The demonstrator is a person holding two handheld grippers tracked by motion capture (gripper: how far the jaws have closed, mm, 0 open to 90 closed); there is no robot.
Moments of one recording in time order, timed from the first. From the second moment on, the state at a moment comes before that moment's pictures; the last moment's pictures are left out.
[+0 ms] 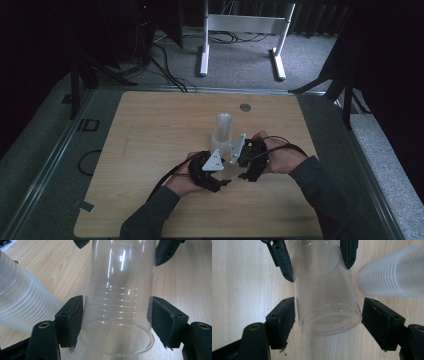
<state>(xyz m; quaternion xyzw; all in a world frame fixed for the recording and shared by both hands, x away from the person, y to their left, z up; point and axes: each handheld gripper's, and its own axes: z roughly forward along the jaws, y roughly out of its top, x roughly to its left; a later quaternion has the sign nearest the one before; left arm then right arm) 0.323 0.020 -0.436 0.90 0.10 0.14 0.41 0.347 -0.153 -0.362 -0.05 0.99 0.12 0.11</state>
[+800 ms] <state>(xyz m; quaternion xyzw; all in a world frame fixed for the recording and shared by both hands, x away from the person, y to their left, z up) 0.322 0.020 -0.436 0.90 0.09 0.14 0.41 0.347 -0.150 -0.369 -0.05 0.99 0.11 0.10</state>
